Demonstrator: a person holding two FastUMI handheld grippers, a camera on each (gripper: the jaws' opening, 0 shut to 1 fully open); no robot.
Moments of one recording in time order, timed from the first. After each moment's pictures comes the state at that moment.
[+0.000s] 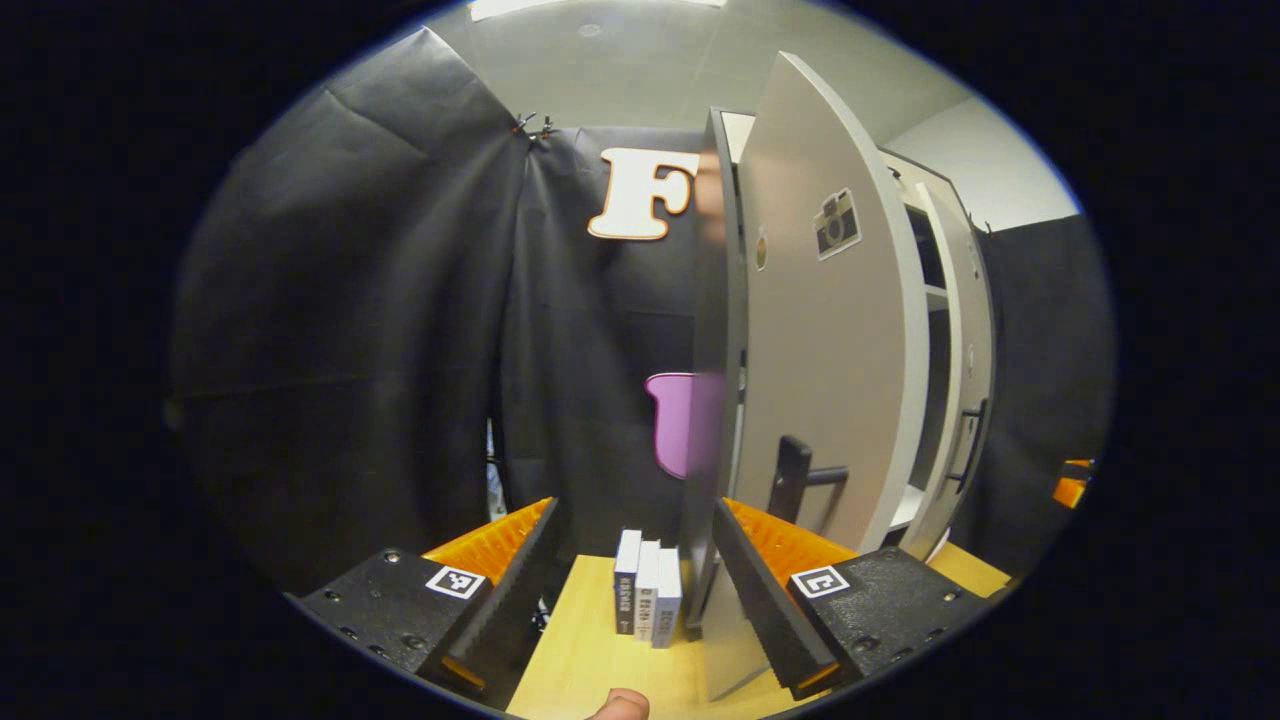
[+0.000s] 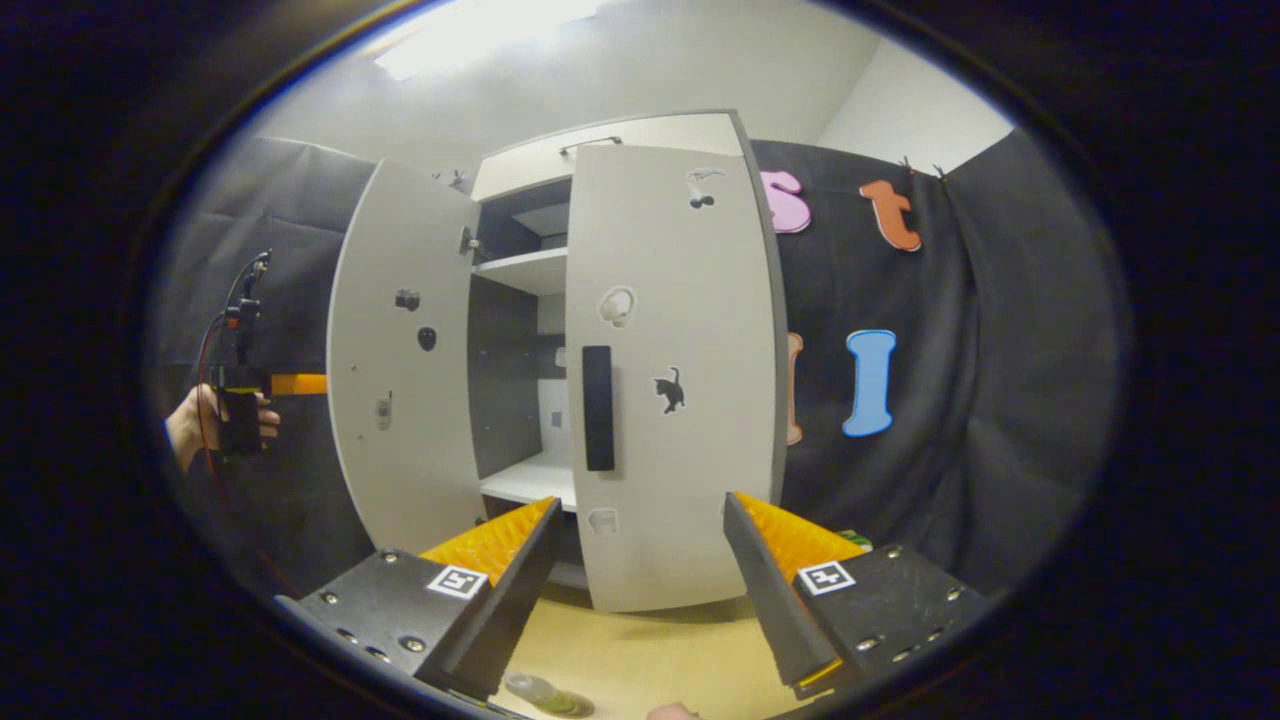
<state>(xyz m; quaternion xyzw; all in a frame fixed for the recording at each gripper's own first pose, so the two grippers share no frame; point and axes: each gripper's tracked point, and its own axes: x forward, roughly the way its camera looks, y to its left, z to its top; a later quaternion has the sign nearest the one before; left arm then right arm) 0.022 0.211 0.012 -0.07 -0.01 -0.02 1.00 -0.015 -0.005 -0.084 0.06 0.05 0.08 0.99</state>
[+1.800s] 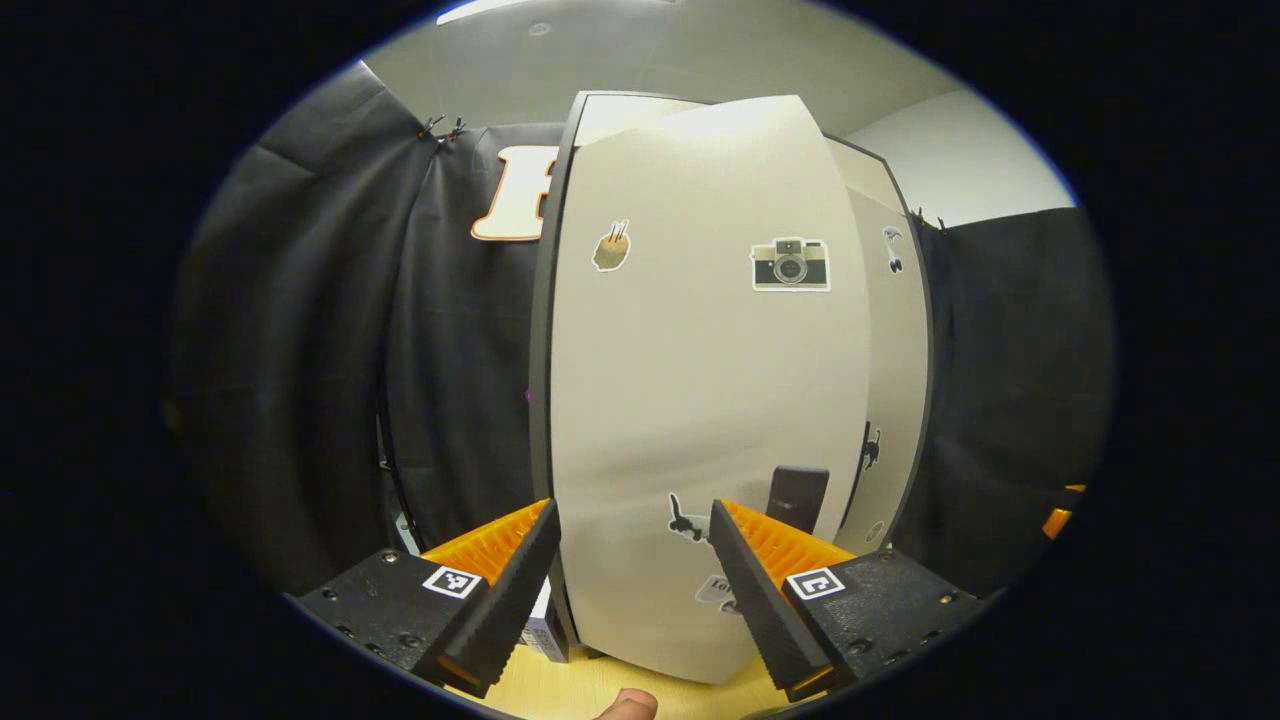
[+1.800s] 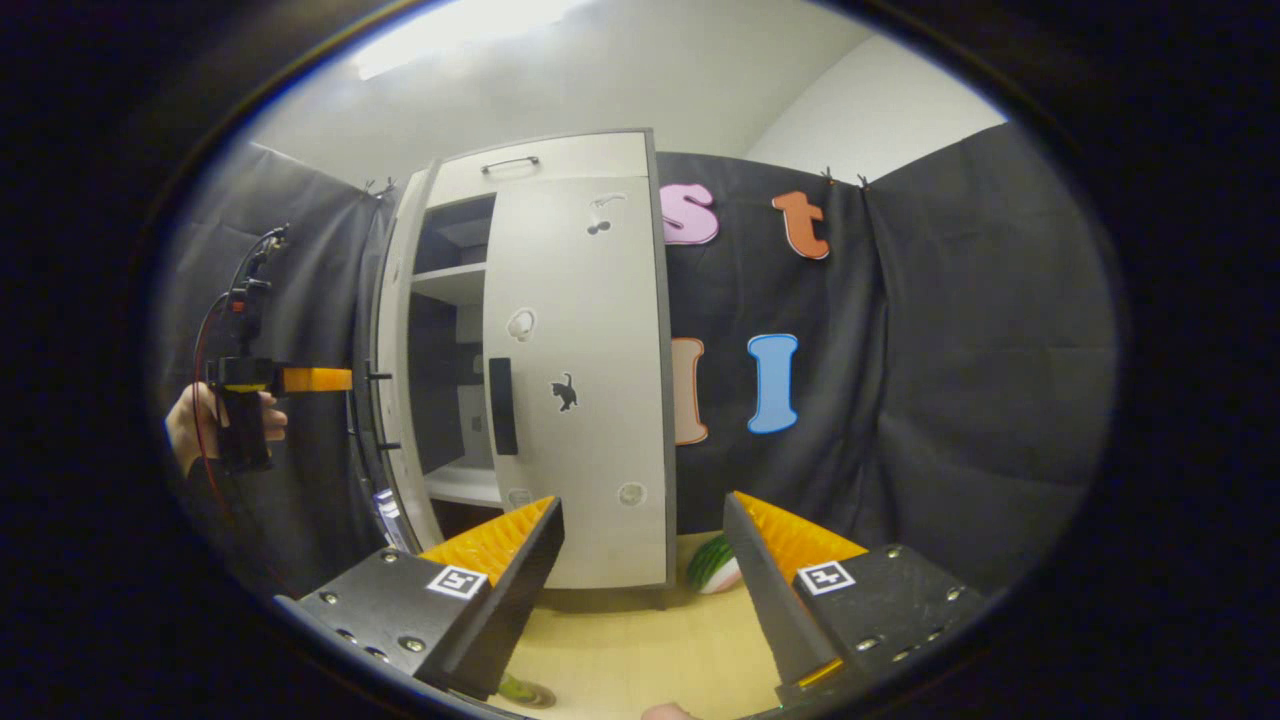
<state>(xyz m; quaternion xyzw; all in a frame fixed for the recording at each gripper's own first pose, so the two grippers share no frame) 0.075 0.058 0.033 -0.05 -0.01 -0.07 1.00 -0.061 -0.085 -0.077 0.06 0.05 -0.02 1.00</state>
